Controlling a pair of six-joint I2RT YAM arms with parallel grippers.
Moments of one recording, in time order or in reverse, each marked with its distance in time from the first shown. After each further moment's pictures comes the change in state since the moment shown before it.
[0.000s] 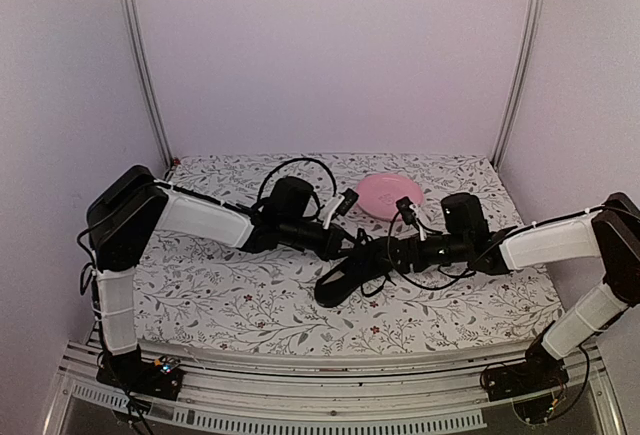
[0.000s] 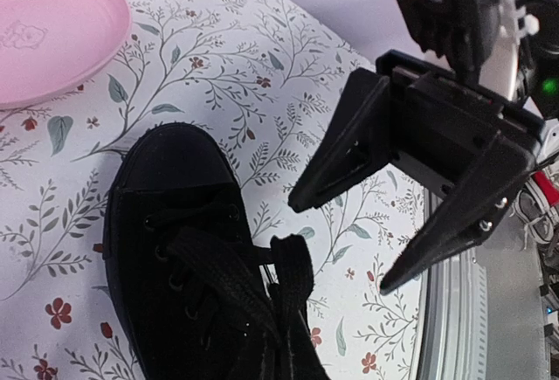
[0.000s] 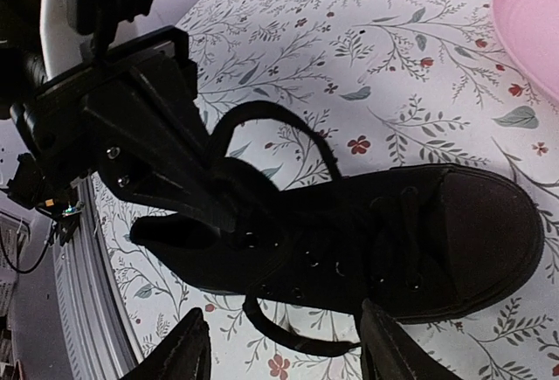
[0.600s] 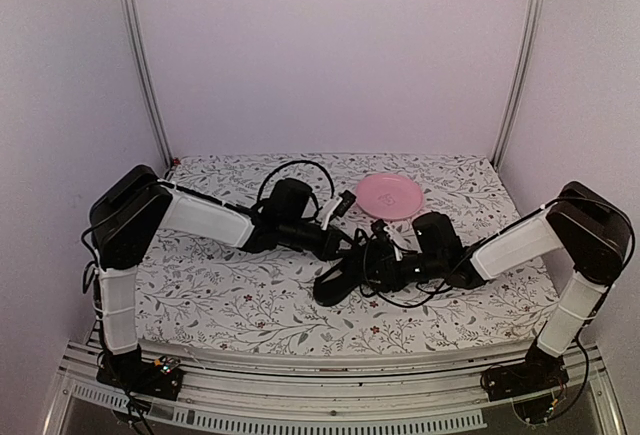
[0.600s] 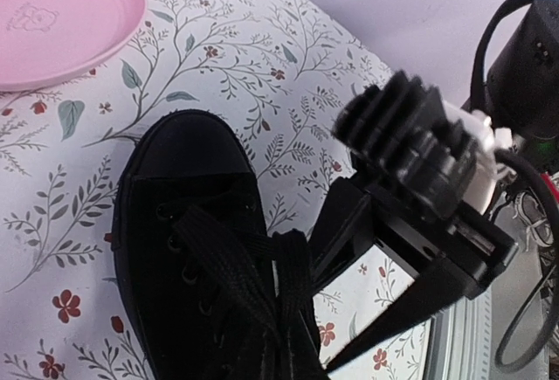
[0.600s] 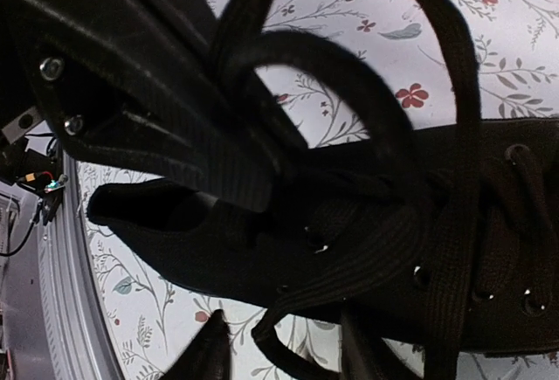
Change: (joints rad) left arm 0.018 0.021 0.000 0.000 0.006 -0.006; right arm 0.137 0.215 0.010 0.165 0.035 0.052
